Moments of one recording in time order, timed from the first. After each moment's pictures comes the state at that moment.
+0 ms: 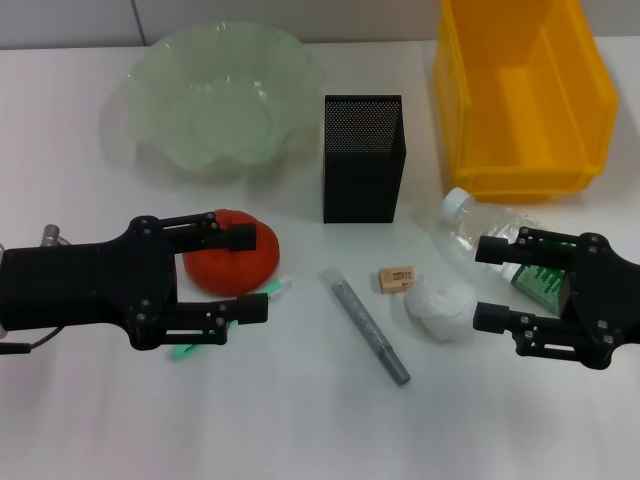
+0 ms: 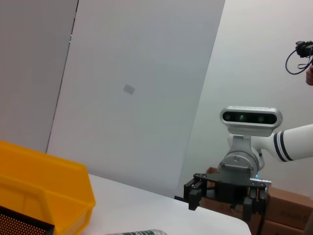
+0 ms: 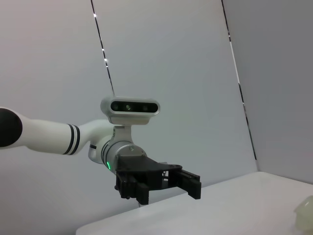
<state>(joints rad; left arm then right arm) -0.38 -2.06 0.84 0.78 1.80 1.90 -1.37 0.31 2.08 -0.76 -0.69 -1.79 -1.90 1.19</state>
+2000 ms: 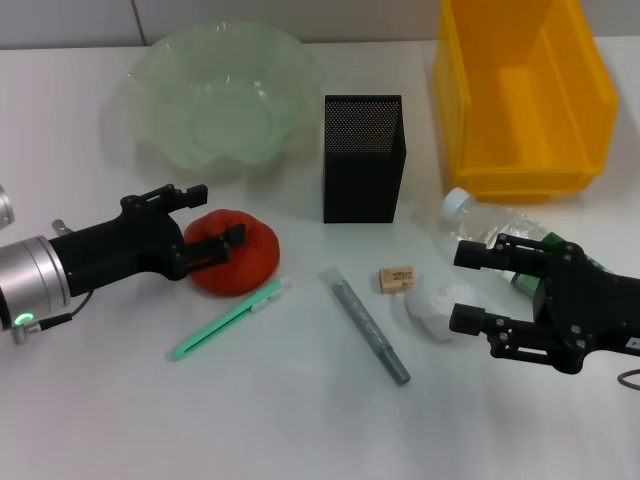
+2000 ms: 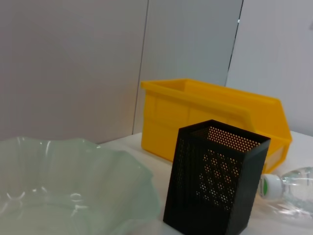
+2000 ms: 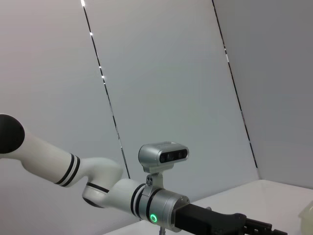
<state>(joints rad) -0.45 -2.07 0.76 0.42 1.78 1.31 -1.05 0.34 2.08 -0.76 -0.54 -1.78 -1.87 1.11</state>
